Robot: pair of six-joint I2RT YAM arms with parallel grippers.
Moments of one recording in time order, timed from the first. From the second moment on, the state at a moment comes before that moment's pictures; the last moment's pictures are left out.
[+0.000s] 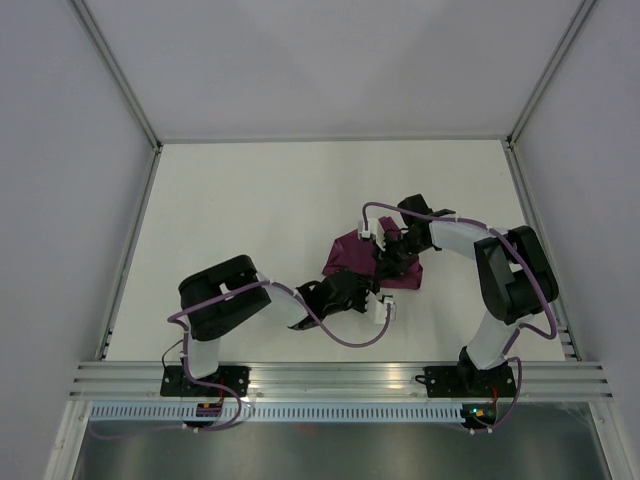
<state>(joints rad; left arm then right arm) -1.09 1.91 0.74 0.70 -0.04 0.93 0.33 1.77 0.99 -0.55 -0.75 -0.91</state>
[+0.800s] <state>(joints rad) -1.09 1.92 0.99 0.24 -0.02 0.86 0.25 1.63 0.97 -0.58 -0.65 -0.81</state>
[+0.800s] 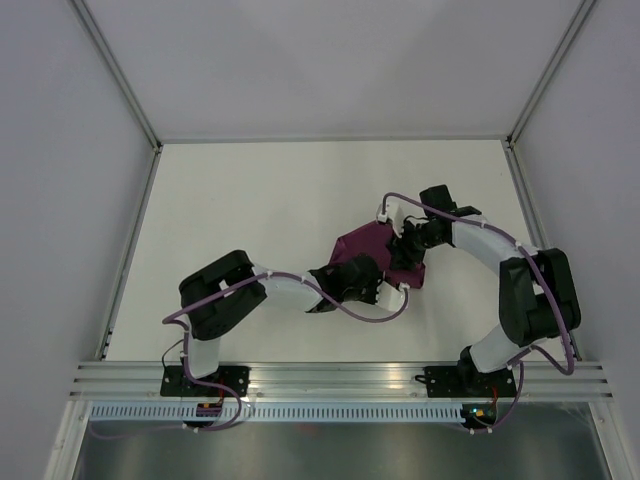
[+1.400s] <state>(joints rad) -1.09 1.90 1.13 -0.09 0.04 0.67 0.14 1.55 1.02 -0.59 -0.41 -0.51</state>
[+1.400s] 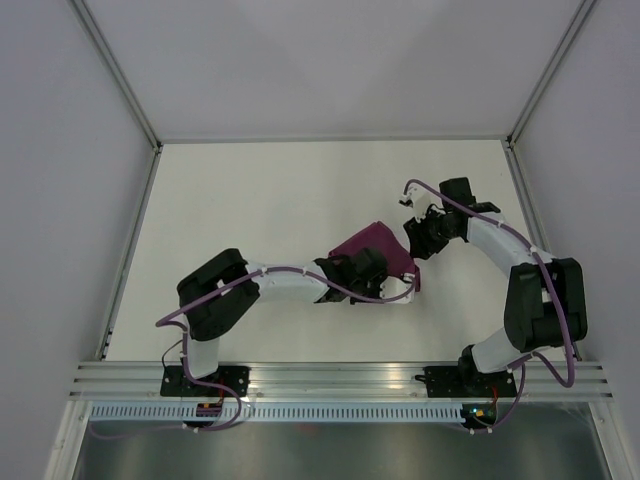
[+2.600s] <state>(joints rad) -0.91 2.04 1.45 -0.61 0.60 0.40 0.09 1.14 0.94 -0.92 -0.68 -0.90</state>
